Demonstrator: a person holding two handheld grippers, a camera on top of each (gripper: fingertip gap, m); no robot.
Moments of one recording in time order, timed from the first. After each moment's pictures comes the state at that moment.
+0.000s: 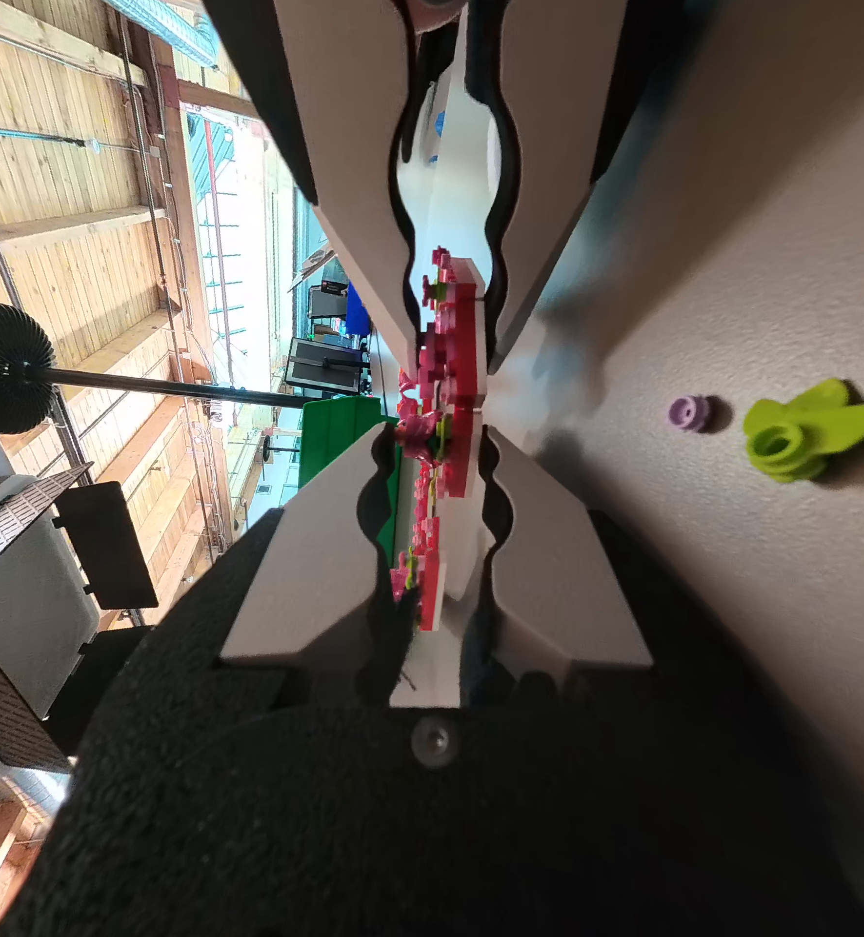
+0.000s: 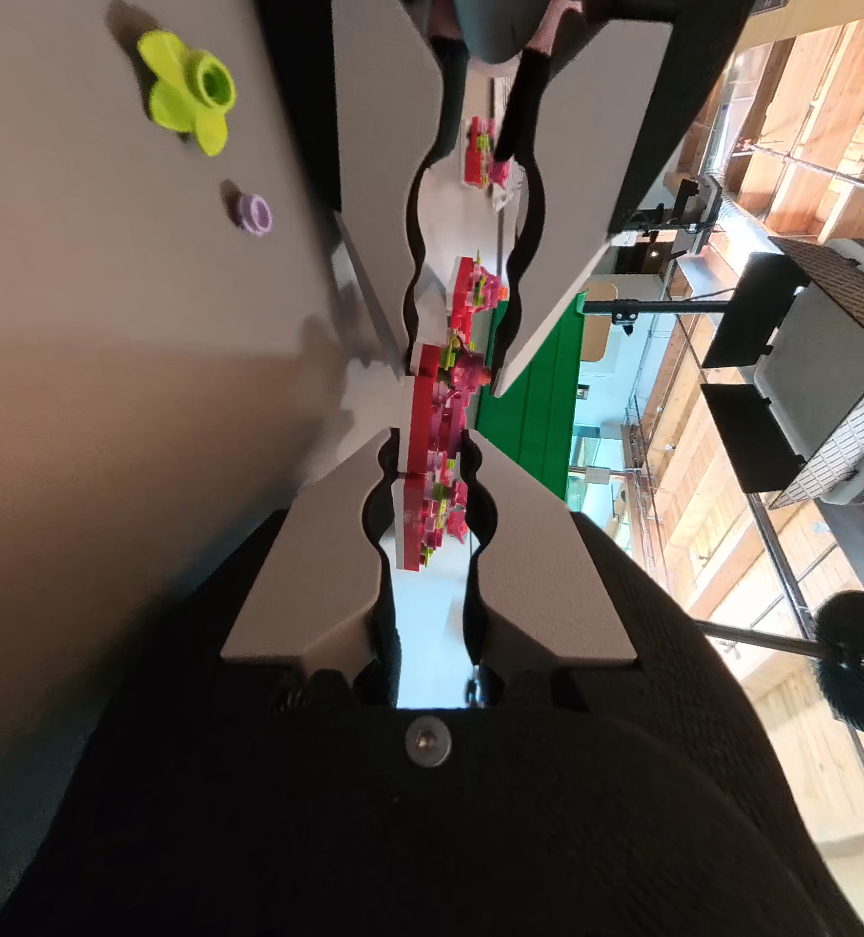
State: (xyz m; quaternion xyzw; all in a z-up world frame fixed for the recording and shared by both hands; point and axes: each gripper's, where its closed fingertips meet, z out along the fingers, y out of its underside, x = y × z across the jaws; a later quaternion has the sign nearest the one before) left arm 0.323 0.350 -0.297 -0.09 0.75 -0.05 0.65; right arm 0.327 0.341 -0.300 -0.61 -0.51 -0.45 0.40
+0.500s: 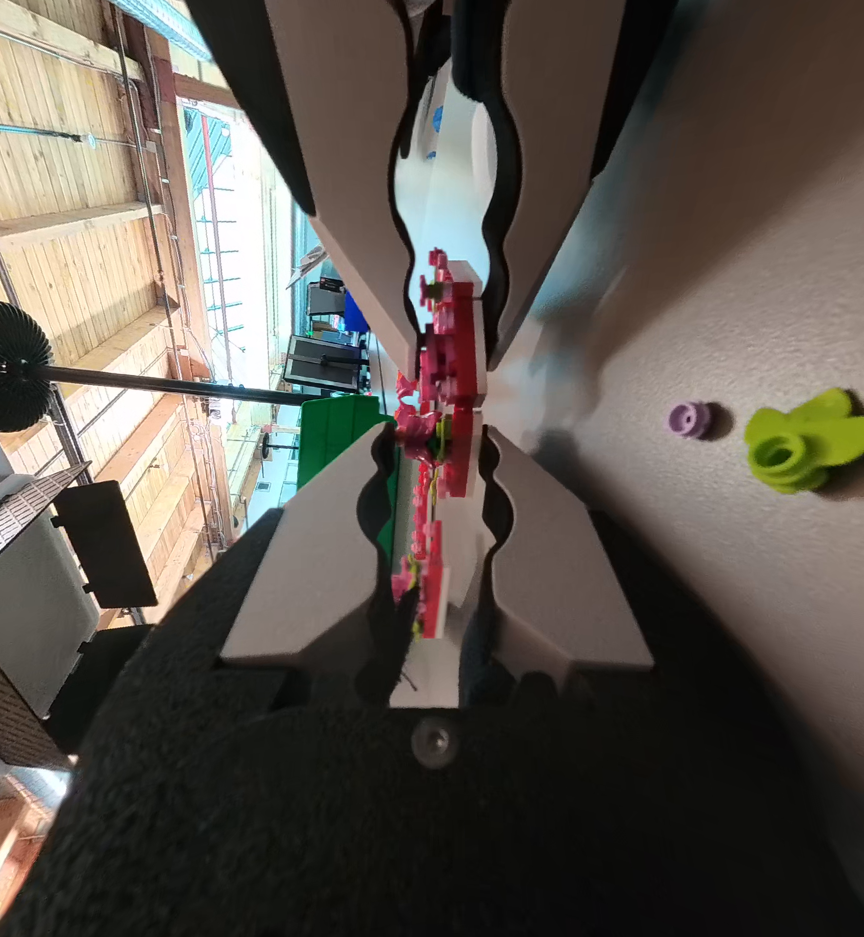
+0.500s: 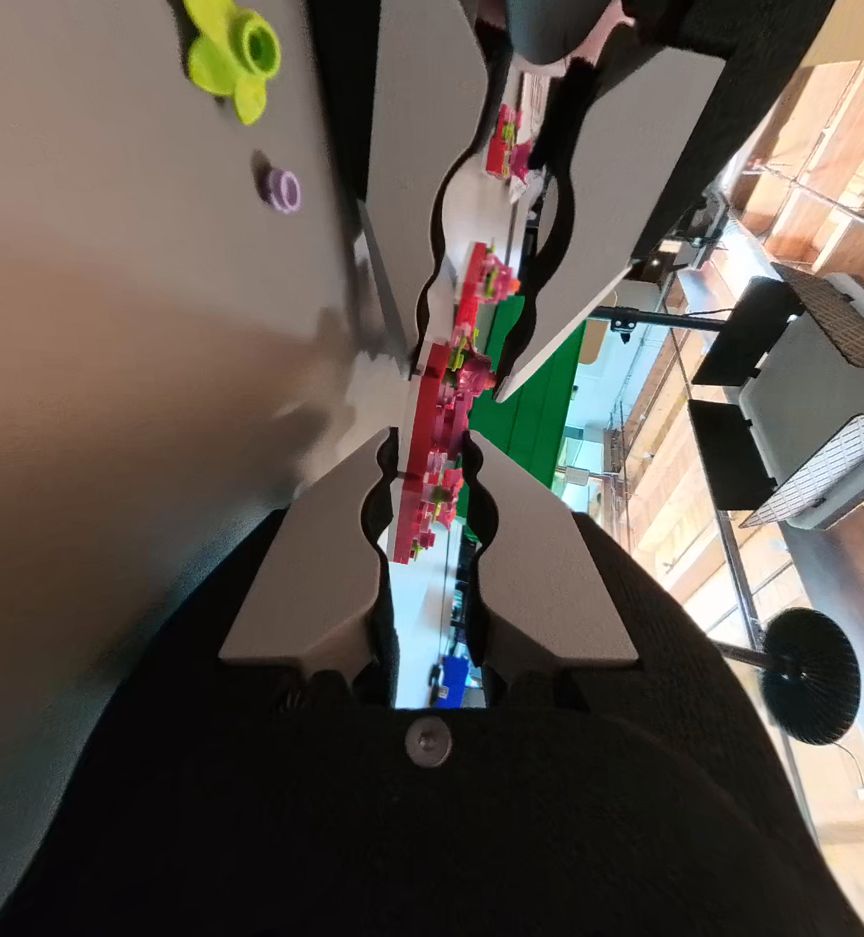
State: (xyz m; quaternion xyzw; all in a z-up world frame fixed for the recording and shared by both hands) left arm 0.324 0.350 -0.298 -0.10 0.76 -0.04 0.65; right arm 0.329 0.341 -0.301 -0.59 -0.54 -0.48 0.36
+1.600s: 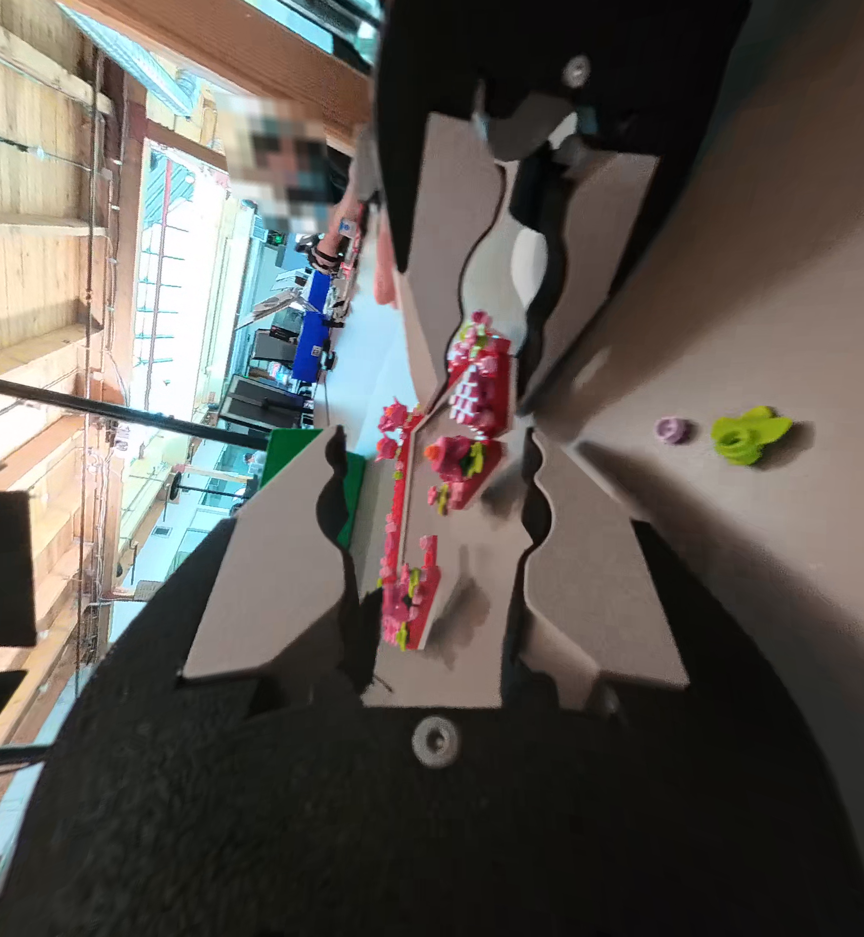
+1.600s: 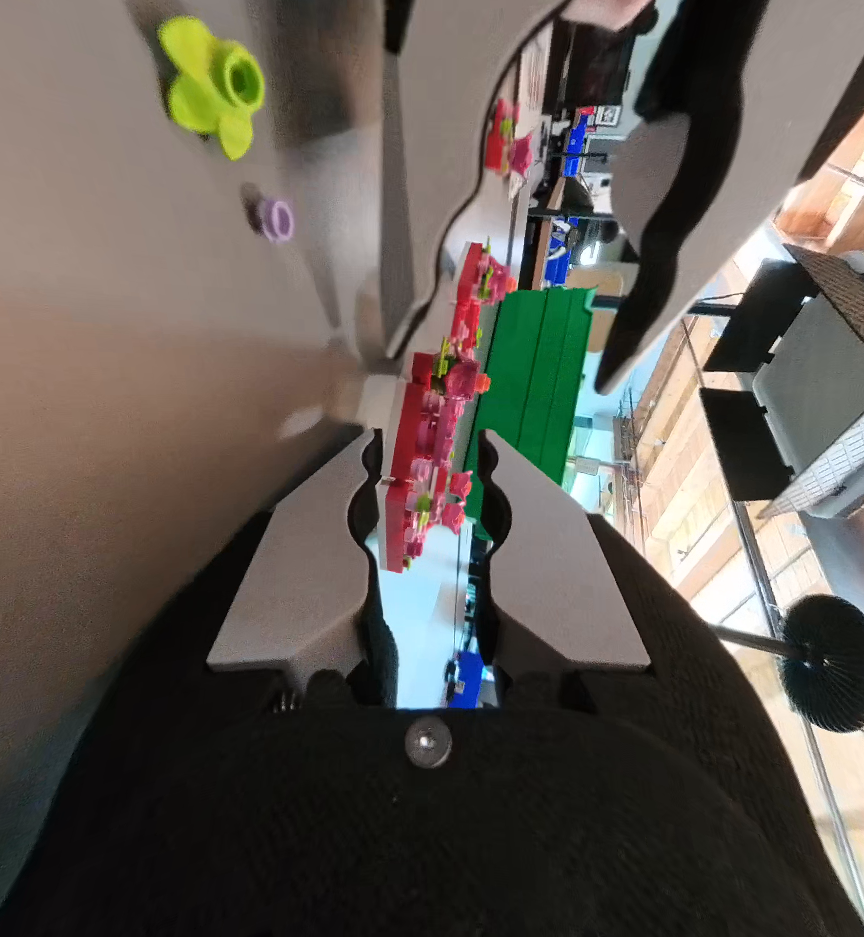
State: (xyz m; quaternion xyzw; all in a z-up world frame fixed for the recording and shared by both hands) left arm 0.306 0.338 -0.280 -0.11 0.77 -0.17 0.61; right arm 0.327 0.345 -0.304 -0.61 -0.52 -0.47 0.37
